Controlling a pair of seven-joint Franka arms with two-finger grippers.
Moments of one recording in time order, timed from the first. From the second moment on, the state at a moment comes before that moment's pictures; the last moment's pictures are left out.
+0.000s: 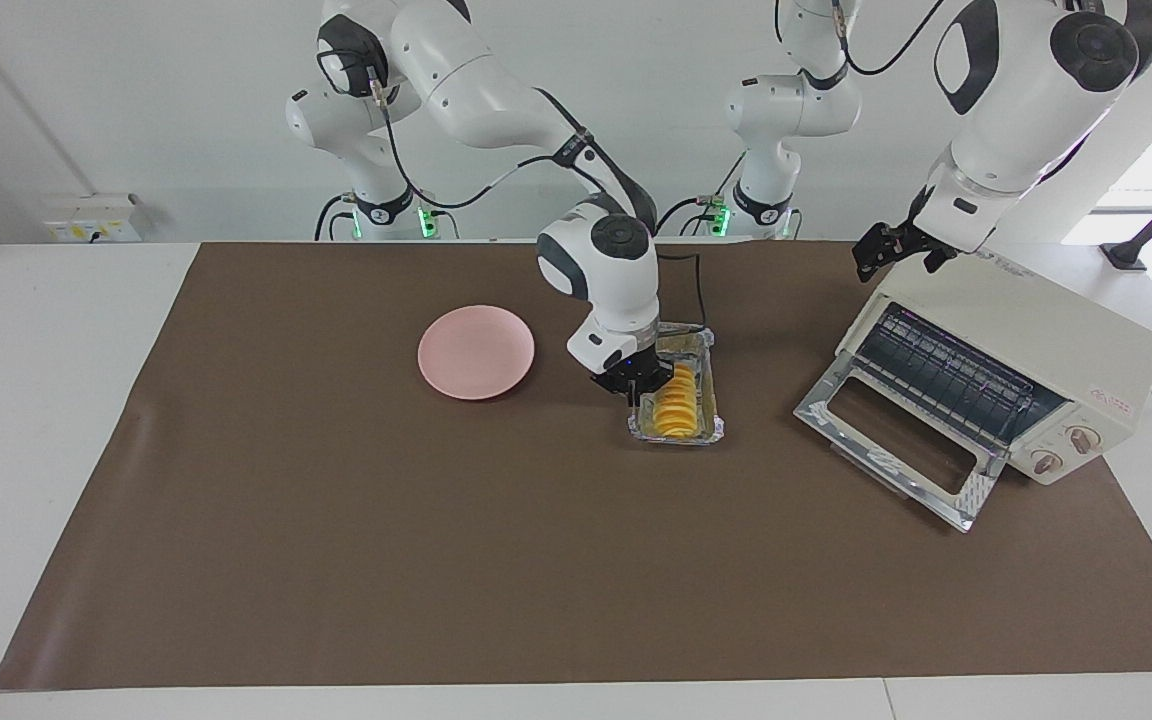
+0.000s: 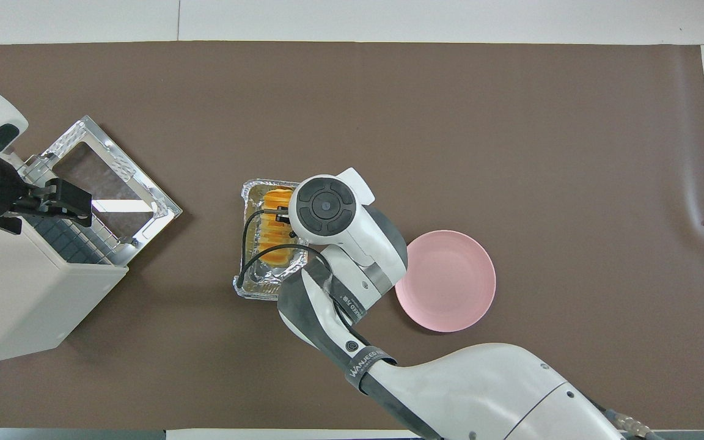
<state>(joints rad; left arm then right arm) -0.08 0.00 -0.04 -1.64 0.02 1.45 -0.16 0.60 0.55 0.10 -1.59 0.00 2.27 0.87</state>
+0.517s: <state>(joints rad) -0.21 0.00 -0.06 -1.73 0.01 1.69 -0.22 0.35 0.48 0.09 -1.39 0.09 2.00 0.67</state>
